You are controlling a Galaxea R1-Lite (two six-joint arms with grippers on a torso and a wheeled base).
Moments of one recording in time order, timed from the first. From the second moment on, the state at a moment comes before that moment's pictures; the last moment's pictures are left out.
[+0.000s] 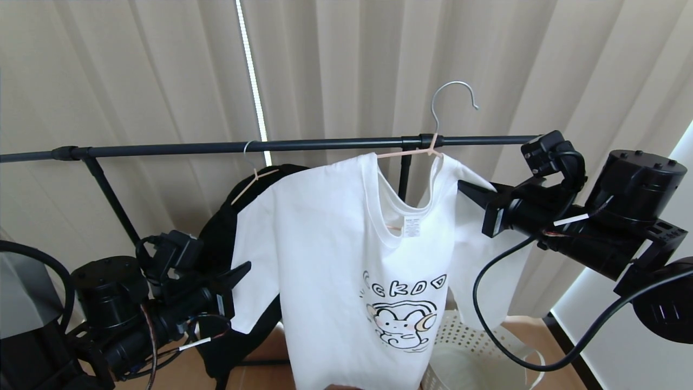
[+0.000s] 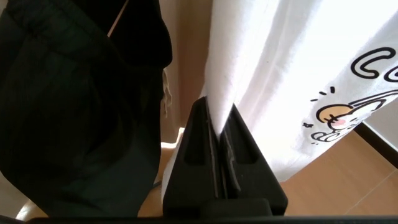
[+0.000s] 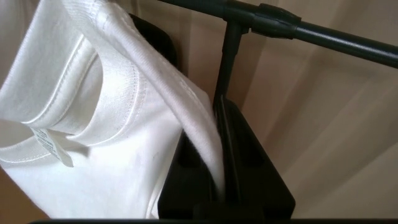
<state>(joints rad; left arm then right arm) -0.21 1.97 -0.21 -1.57 -0.27 0.03 0.33 1.73 -0.71 -0.98 0.20 -0.08</state>
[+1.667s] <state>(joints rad) -0.35 1.40 -0.43 -0.78 -0.27 -0.17 0.39 1.79 -0.69 -0.99 0.21 -0.09</state>
